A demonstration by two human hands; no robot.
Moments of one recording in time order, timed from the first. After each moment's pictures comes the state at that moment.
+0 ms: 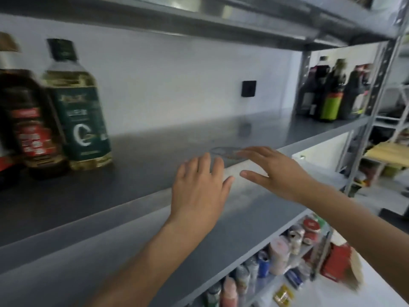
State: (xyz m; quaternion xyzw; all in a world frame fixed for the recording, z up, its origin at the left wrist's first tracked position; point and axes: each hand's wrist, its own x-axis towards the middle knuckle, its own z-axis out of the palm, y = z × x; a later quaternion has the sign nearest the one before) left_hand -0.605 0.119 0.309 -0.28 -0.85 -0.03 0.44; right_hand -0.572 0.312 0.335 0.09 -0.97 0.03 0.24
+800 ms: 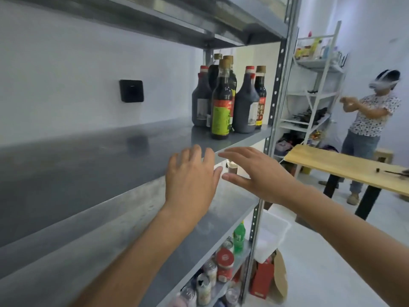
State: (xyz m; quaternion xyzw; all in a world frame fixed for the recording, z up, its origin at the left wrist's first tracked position) left_hand -0.691 0.562 0.313 -0.36 -0.85 -0.10 0.38; right_hand -0.607 0.707 0.340 -0.01 -0.97 -0.03 0.22
